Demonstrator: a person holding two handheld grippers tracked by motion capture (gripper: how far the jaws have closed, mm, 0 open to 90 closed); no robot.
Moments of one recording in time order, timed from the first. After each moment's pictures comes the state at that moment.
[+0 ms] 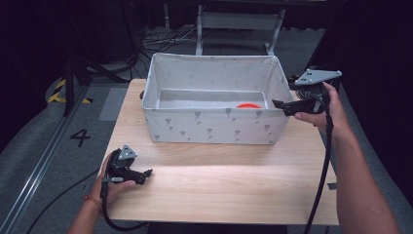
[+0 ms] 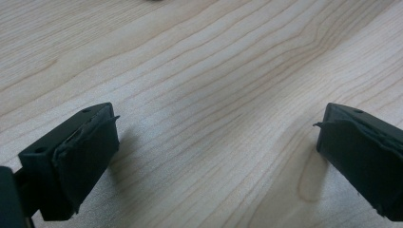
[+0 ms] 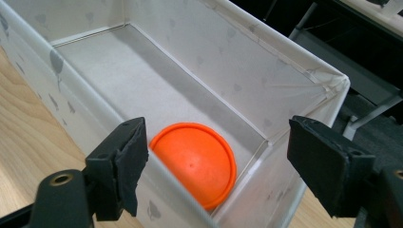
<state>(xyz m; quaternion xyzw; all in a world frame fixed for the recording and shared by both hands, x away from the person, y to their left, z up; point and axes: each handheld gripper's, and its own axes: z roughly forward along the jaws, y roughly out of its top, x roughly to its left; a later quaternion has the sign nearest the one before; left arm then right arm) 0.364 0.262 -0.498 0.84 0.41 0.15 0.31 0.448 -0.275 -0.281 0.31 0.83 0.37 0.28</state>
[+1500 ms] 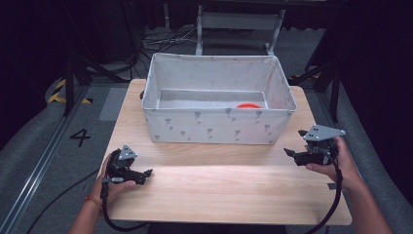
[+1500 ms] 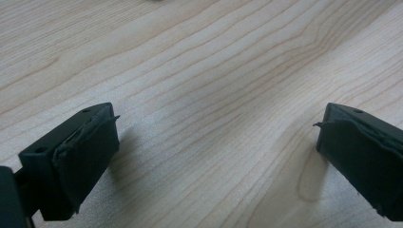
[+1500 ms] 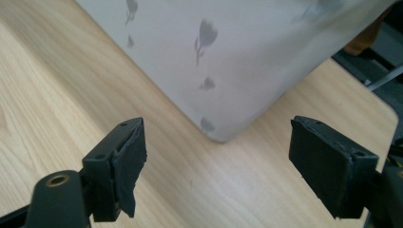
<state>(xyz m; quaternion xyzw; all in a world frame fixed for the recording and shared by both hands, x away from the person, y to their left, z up) 0.363 0.261 -0.498 0.84 0.42 0.14 0.31 0.369 -0.321 -0.389 0.31 0.86 0.31 0.26</state>
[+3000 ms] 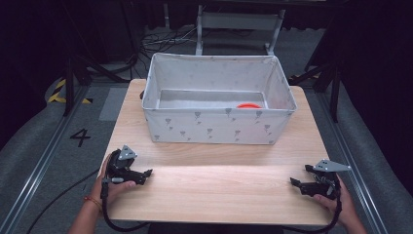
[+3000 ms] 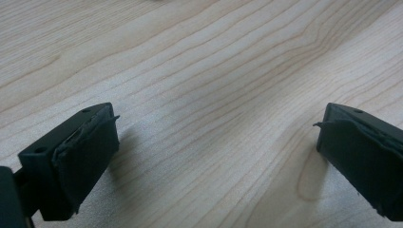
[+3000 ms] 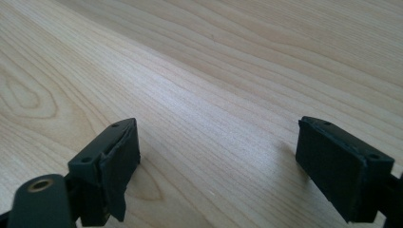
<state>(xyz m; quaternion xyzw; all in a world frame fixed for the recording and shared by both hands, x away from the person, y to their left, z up) 0.362 0.261 -0.498 0.84 0.42 0.15 0.31 0.326 -0.377 -0.504 0.43 0.81 0.35 0.18</state>
